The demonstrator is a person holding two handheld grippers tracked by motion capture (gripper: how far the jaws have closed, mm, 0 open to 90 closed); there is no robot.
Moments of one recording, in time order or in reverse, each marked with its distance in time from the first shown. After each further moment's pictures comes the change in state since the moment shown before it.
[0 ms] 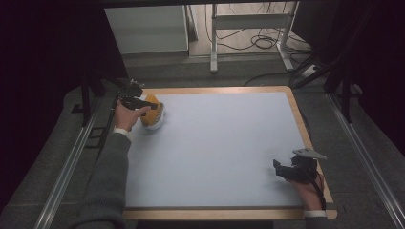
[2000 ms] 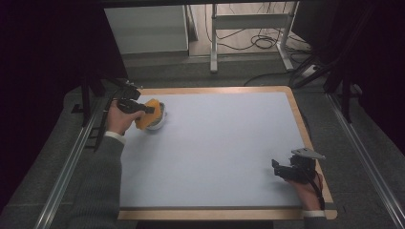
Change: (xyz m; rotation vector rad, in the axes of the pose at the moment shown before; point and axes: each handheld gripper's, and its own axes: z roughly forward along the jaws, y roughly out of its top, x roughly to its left) left arm -0.017 -0.009 -0.040 0.038 -0.102 0.086; right arm 0.005 0.002 -0.002 -0.010 0.009 -0.005
